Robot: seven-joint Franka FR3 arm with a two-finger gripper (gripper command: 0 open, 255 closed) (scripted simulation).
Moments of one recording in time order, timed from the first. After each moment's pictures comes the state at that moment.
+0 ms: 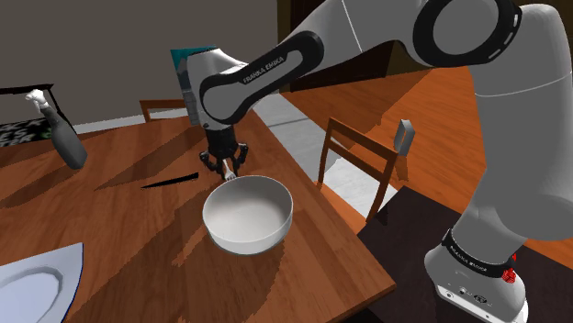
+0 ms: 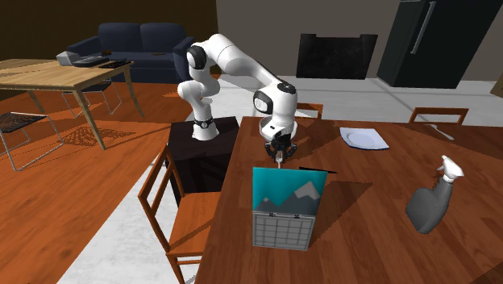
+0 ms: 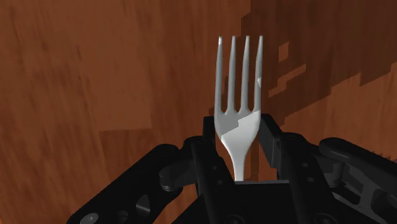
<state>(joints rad) 0.21 0.52 0.31 -1.61 -0.13 2.06 0.90</state>
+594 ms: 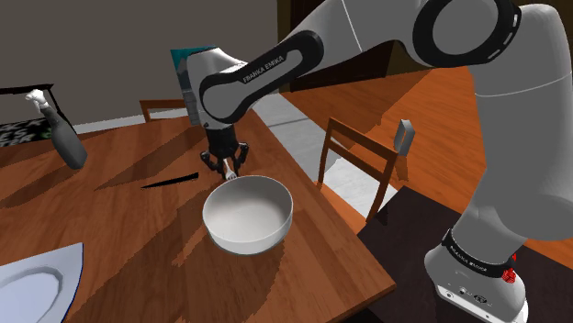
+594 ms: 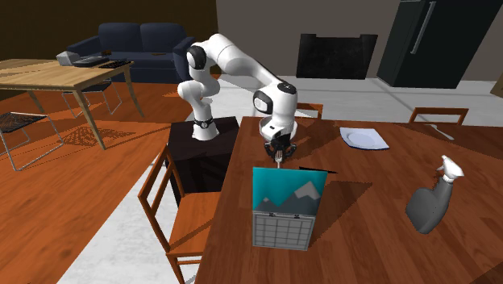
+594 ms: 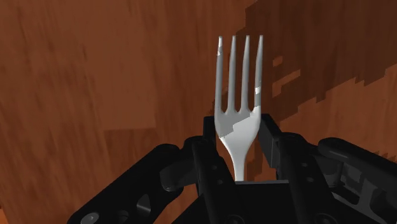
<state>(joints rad) 0.21 0.52 0.31 -1.61 -0.13 2.05 0.90</state>
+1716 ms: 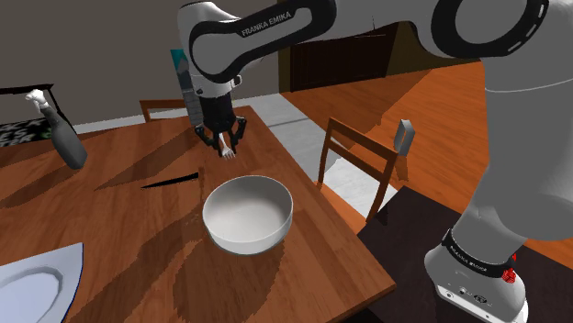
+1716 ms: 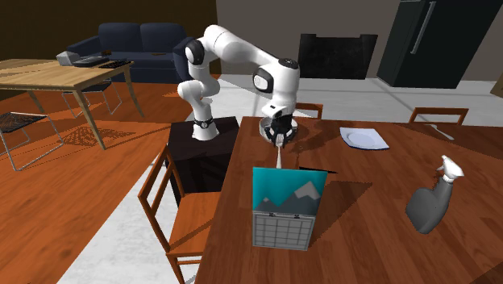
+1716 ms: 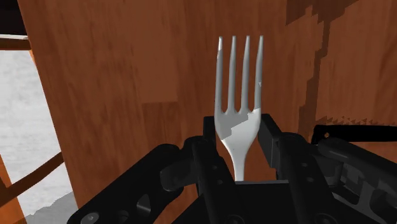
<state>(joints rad) 0.21 0.44 0.33 -1.50 -0.11 1.87 0.88</state>
